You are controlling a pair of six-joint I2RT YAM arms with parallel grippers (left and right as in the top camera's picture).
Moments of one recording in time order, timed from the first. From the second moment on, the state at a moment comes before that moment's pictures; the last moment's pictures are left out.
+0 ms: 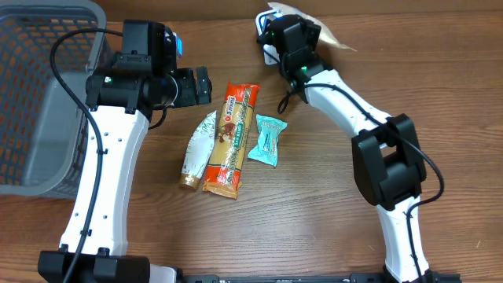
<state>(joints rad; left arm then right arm) -0.10 1.59 1.68 -1.11 0.07 -0.23 0.47 2.30 1.86 -0.10 0.68 -1.10</state>
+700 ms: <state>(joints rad) -0.10 1.59 1.68 -1.11 0.07 -0.23 0.48 2.32 1.86 -0.04 0.65 -1.22</state>
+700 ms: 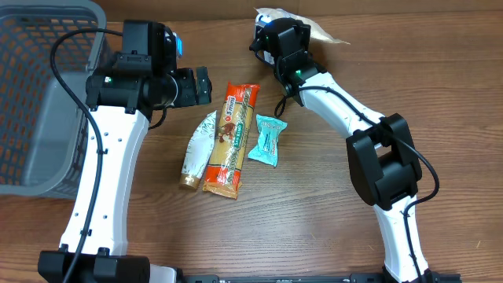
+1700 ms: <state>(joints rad) -0.10 1.59 1.68 -1.11 0.07 -0.23 0.33 1.65 1.87 -0.98 -0.10 -0.39</state>
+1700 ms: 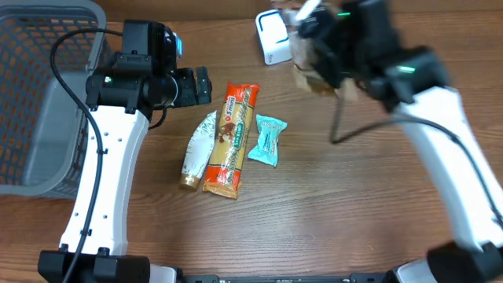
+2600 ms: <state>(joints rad) -0.10 1.59 1.68 -1.11 0.07 -0.23 -0.36 1.65 1.08 -0.62 -0.33 0.48</state>
